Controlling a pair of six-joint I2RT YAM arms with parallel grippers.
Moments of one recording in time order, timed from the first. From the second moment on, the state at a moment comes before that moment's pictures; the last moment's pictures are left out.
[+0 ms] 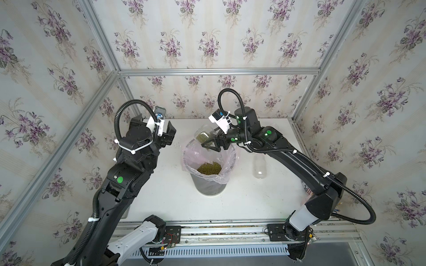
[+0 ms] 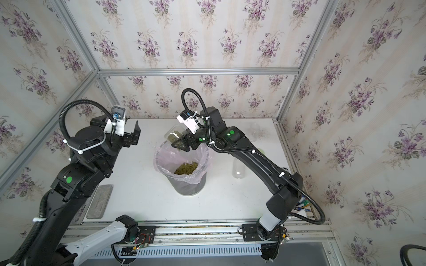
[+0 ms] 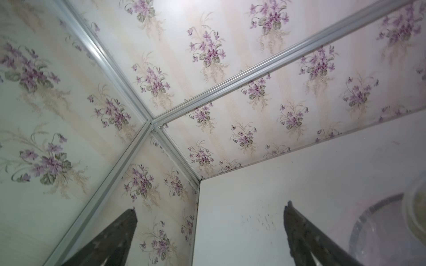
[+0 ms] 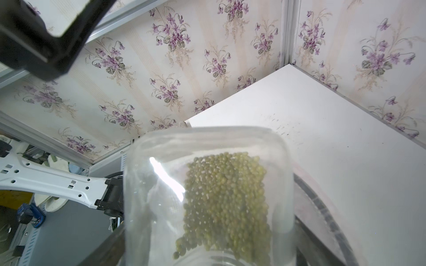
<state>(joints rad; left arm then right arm) -0.44 0.99 1.45 -0.59 -0.60 0.32 0.75 1.60 1.67 -0.53 -0.55 0.03</state>
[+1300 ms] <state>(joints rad) -0.28 0.87 1.11 -0.64 -0.57 -0.28 0.85 1.43 1.09 0.29 -0.36 0.15</state>
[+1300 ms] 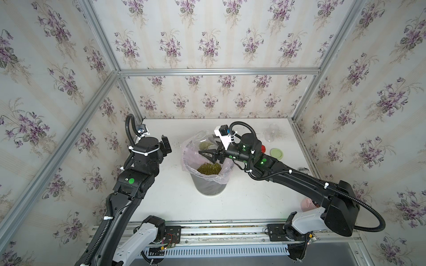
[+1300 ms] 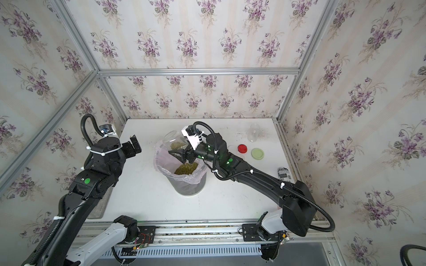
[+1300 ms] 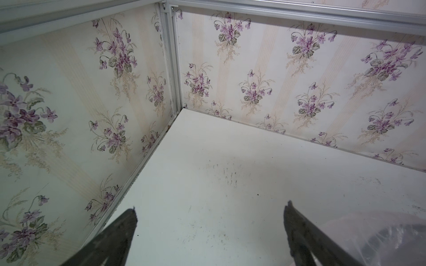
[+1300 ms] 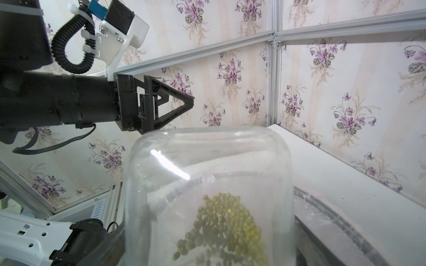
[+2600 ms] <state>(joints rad) -0.21 0.91 1.06 -0.59 -0.54 -0.34 0.88 1.41 0.98 0.78 -0.27 0.13</state>
